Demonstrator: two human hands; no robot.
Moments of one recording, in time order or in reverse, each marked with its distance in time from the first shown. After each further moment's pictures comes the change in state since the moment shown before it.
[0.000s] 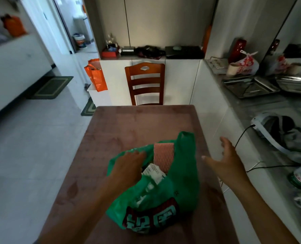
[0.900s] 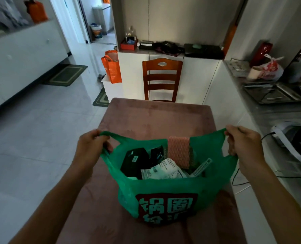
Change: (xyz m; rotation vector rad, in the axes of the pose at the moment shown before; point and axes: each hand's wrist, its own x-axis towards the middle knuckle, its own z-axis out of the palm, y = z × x) left_hand -0.057 -0.109 -0.052 -1.217 0.474 -0.604; right_hand 0.009 -0.076 0.012 0.565 0.105 -0.001
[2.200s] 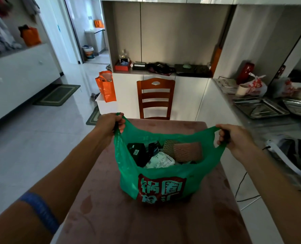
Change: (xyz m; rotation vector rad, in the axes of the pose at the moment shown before) left_hand 0.125 0.078 0.025 -0.352 -0.223 -0.128; right_hand 0.065 -0.039 0.042 0.210 -0.064 0.178
